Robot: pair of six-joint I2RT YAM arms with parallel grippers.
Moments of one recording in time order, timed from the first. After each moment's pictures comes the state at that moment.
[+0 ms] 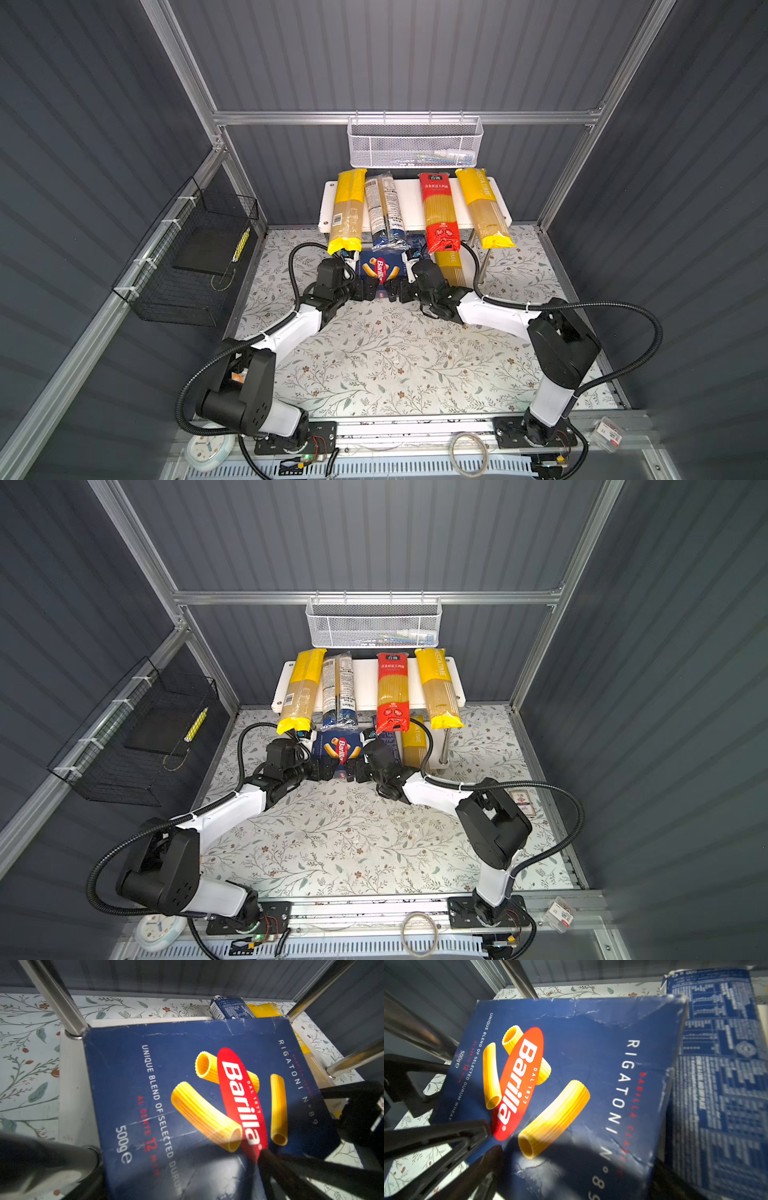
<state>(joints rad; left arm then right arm) -0.38 1.48 0.88 0.02 0.18 -0.18 0.76 1.80 1.15 0.10 0.07 0.41</state>
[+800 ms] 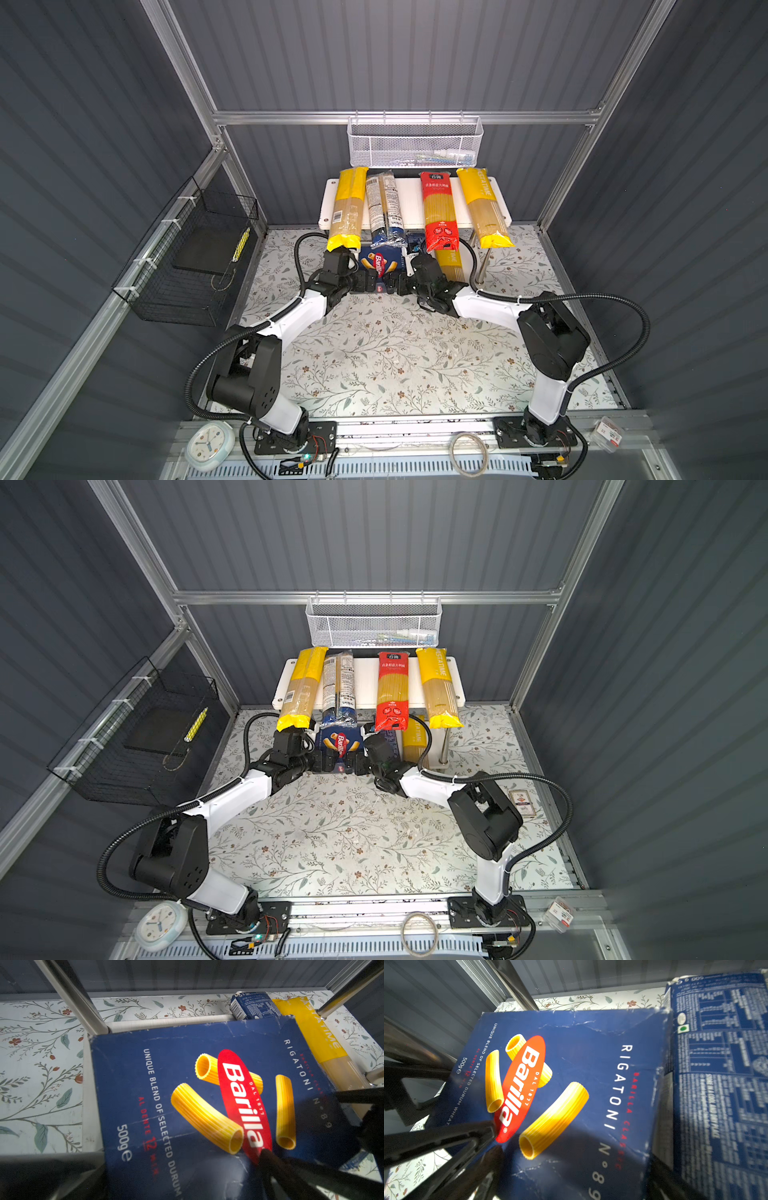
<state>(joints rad) -0.38 1.54 1.00 -0.11 0.10 -0.15 0.73 1.85 1.19 0.15 0.04 0.44</state>
